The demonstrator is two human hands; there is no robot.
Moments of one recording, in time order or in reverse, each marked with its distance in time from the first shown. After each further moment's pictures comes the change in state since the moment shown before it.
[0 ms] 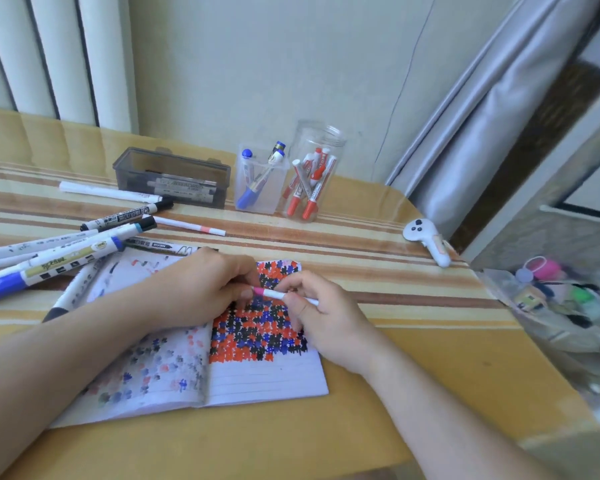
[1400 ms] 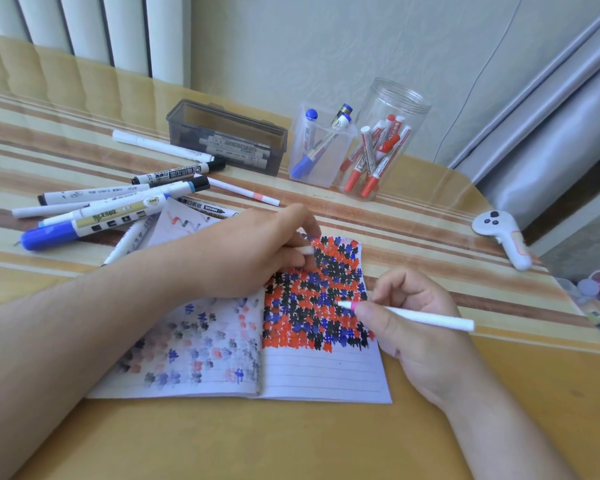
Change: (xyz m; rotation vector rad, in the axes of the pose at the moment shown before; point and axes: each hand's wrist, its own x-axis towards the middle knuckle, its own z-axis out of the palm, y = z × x) left_hand -0.005 -0.012 -0.007 -0.174 0.008 -0.019; right_hand -0.019 -0.004 0.002 0.500 0.060 -0.050
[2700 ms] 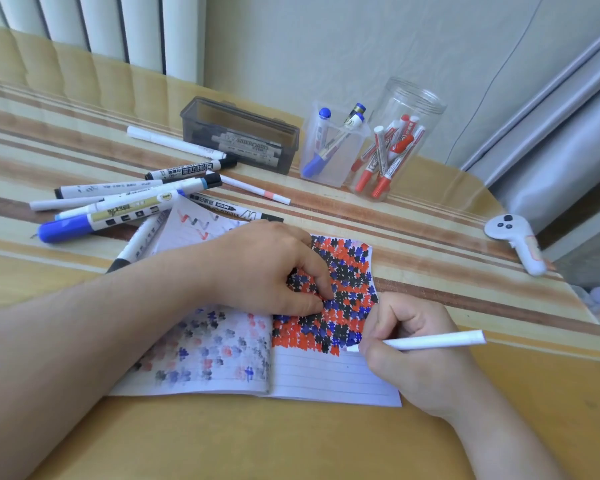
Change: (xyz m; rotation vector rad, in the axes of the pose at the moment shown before) left_hand -0.002 -0.001 0.008 0.268 -0.061 0.167; right_hand -0.007 0.001 0.007 -0.365 -0.093 -0.020
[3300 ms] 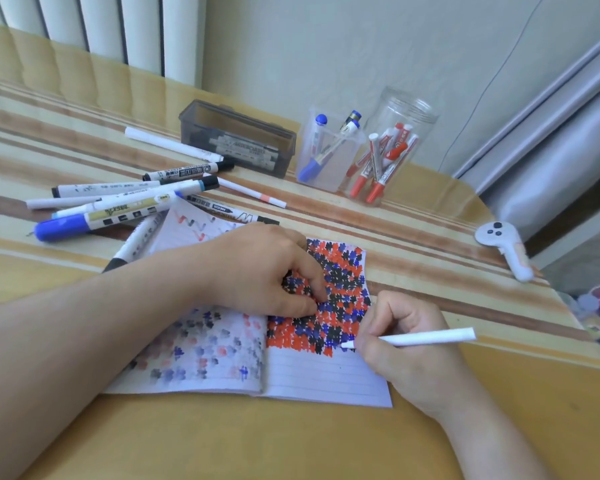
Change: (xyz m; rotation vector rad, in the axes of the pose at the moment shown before) left_hand -0.001 0.003 -0.001 -0.012 -0.012 -0.013; right_hand 0.001 -0.001 -0.002 0.096 0.034 0.023
